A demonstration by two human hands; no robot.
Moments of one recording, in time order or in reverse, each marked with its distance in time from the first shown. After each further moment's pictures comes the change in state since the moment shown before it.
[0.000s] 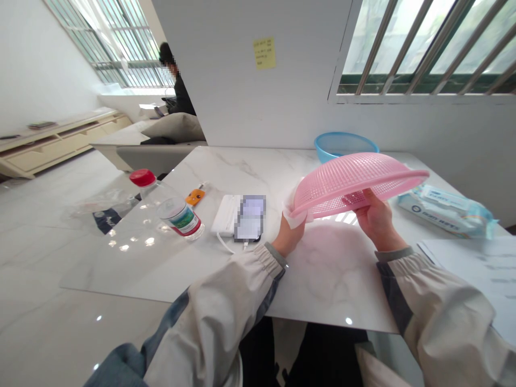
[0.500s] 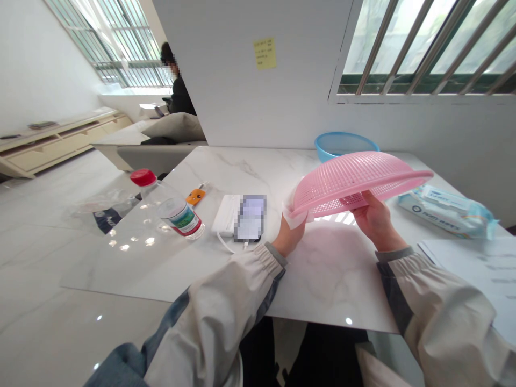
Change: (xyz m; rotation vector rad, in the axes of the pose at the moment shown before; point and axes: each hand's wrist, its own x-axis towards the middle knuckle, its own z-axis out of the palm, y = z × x) left_hand -0.002 0.004 0.002 -0.024 0.053 -0.025; right_hand -0.004 0.000 0.003 0.005 -0.073 0.036
